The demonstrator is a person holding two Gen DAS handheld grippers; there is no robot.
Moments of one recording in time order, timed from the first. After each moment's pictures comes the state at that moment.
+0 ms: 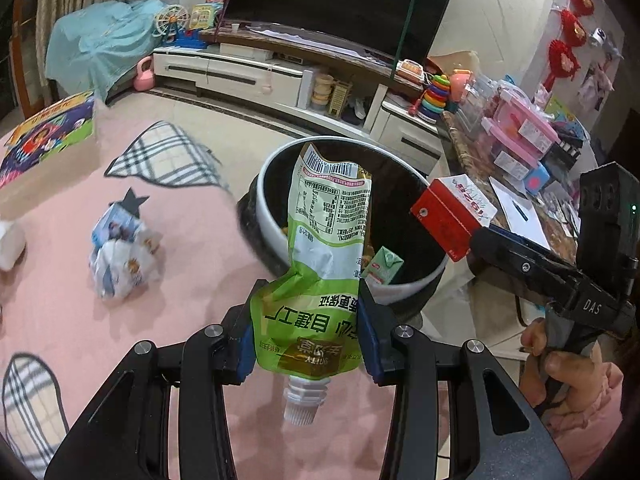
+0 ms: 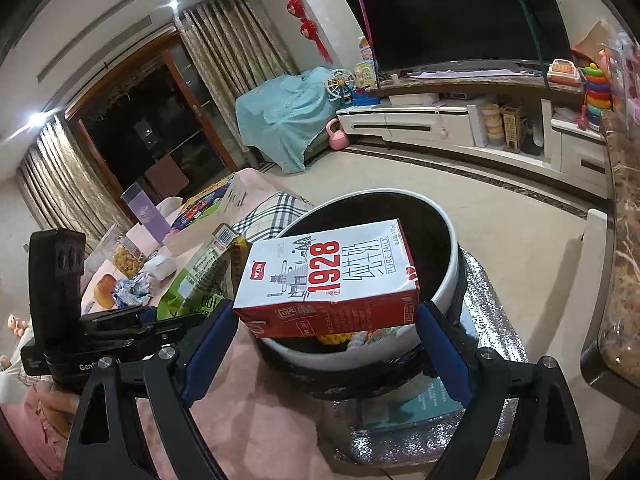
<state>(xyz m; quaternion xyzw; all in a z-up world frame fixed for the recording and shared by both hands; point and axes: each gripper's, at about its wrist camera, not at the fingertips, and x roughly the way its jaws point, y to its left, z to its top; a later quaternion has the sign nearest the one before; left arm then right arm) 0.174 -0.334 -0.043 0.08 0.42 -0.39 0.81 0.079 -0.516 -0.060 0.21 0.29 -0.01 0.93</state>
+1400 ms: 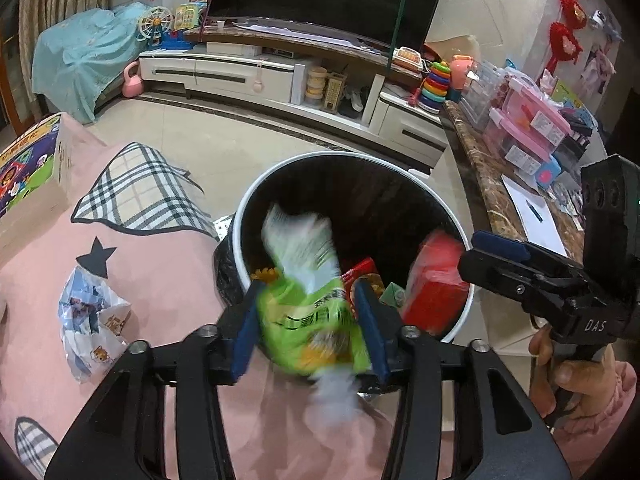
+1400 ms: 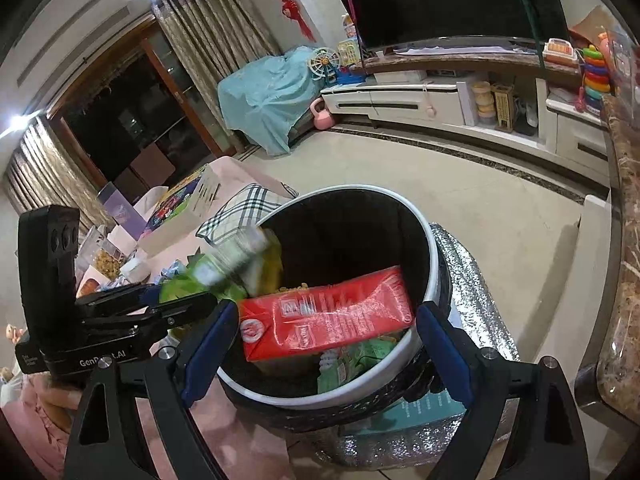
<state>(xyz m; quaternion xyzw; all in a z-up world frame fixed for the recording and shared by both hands) 0.208 -0.381 -0.048 0.10 0.43 -0.39 0.81 0.107 -0.541 -0.066 0.23 0.33 -0.02 0.91</state>
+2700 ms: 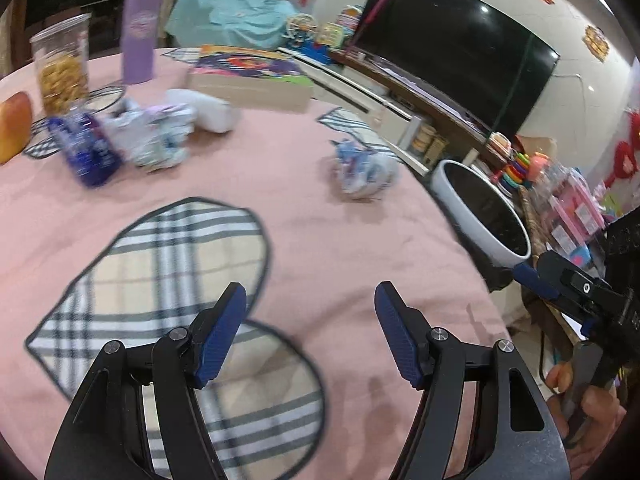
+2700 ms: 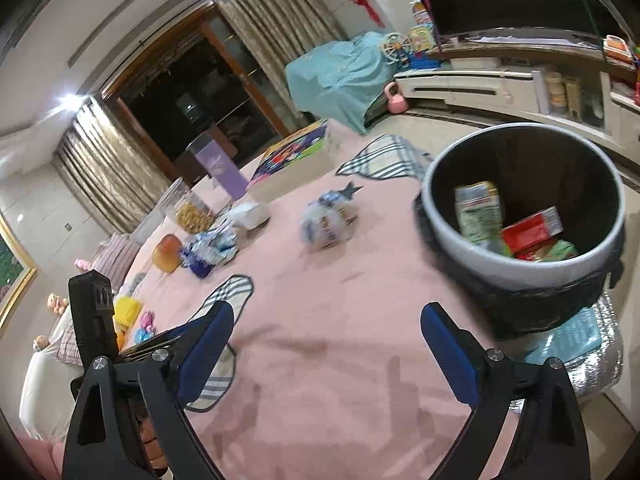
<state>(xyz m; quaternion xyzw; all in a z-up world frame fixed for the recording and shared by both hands) 0.154 -0.127 -0.075 -0.06 0.42 -0.23 0.88 0.089 -0.363 -0.064 0.23 0.33 0.10 0.91</state>
